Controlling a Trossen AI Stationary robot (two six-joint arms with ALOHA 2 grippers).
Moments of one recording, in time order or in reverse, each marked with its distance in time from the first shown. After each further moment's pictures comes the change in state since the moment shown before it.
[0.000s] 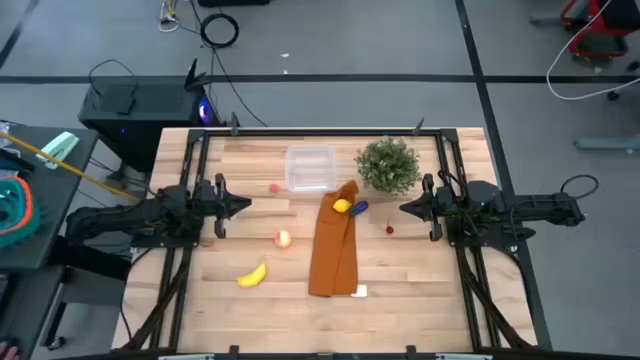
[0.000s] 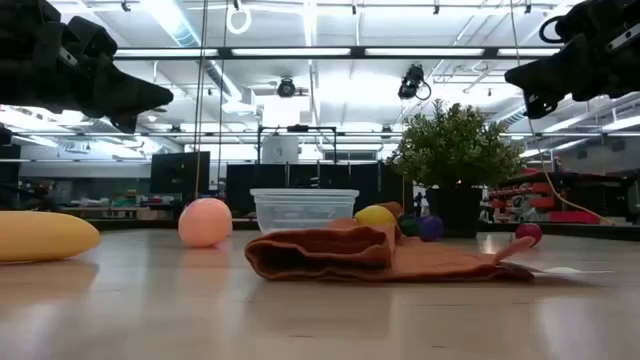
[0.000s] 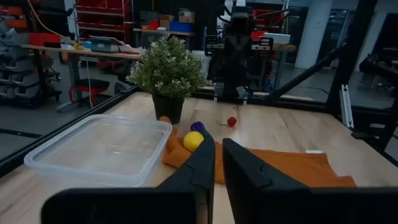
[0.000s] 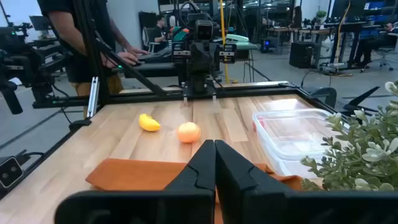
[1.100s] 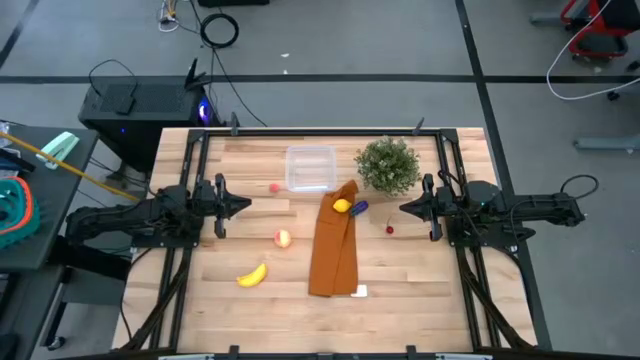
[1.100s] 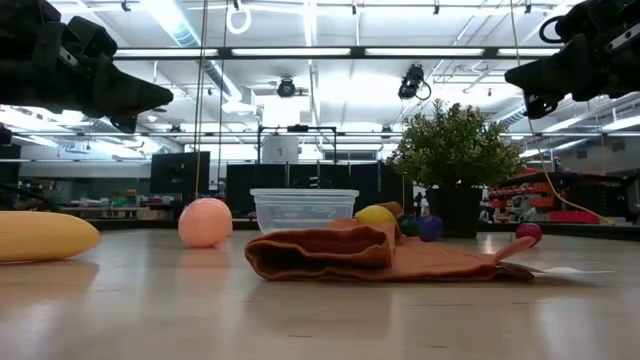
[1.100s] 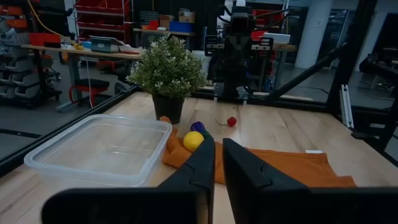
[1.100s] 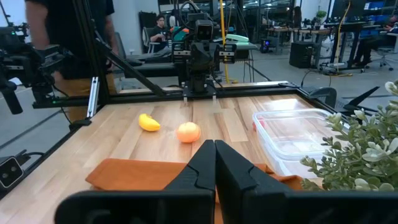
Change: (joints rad) left arm 0.000 0.000 0.000 0.000 0.000 0.000; right arm 0.000 0.000 0.000 0.000 0.000 0.000
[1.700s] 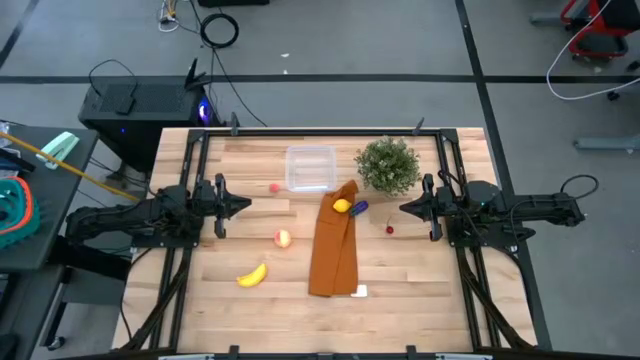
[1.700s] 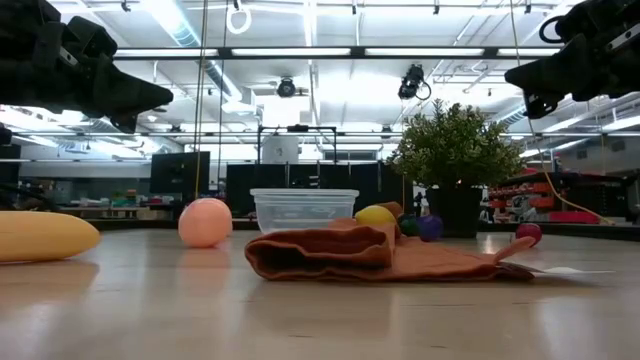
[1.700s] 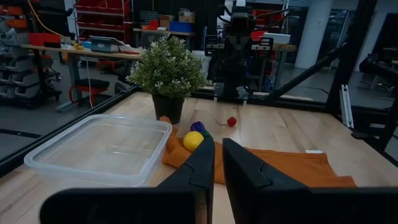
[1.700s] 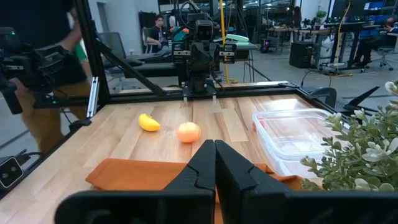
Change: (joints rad) left arm 0.000 0.000 0.000 0.000 0.000 0.000; right arm 0.000 0.000 0.000 0.000 0.000 0.000
